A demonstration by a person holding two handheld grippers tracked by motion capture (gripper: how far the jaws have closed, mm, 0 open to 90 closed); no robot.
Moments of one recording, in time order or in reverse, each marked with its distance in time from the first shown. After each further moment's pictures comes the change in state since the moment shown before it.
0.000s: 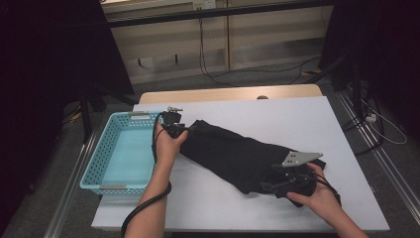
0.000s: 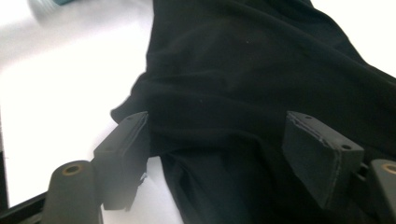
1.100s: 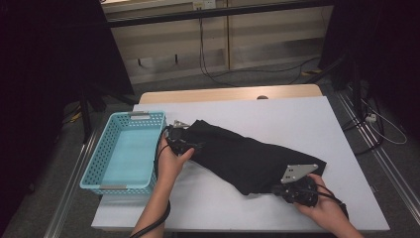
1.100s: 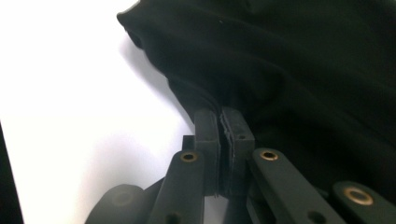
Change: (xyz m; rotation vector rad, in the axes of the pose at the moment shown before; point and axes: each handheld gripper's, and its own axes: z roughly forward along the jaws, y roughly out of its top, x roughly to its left) left arm -0.034 -0.036 -0.018 -0.007 -0.023 0.087; right arm 0.014 -0.020 -0.009 0.202 -0.031 -0.154
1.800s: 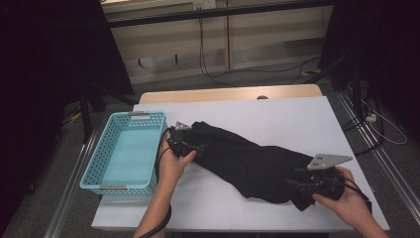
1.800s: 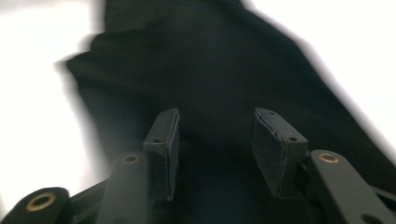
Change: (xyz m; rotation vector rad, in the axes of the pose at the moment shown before) left arm -0.013 0.000 -0.006 -0.002 -0.016 0.023; right arm -0.036 -0.013 -0.045 -0.114 -0.126 0.159
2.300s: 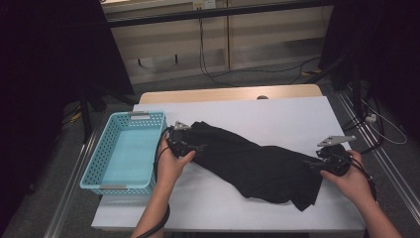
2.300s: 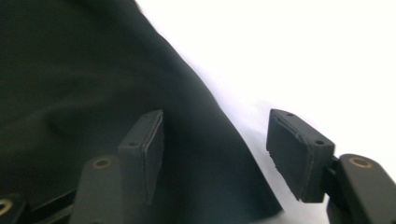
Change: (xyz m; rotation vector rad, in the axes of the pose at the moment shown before) left arm 0.001 0.001 -0.004 -0.006 -0.010 0.008; right arm -0.075 -0.011 0.023 0.132 -0.240 0.141
